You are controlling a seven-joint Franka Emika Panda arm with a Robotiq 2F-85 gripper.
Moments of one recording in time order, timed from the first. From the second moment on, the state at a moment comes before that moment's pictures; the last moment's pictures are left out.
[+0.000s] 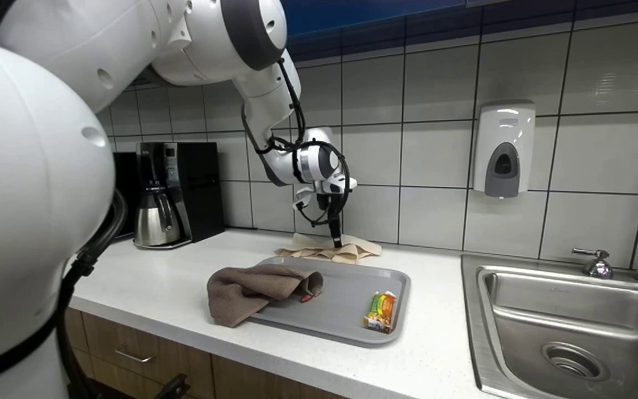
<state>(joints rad) 0.14 0.84 -0.12 -1.43 -0.06 2.45 1.25</state>
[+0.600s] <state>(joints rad) 0.14 0.92 -0.14 -1.32 -0.04 2.39 1.25</state>
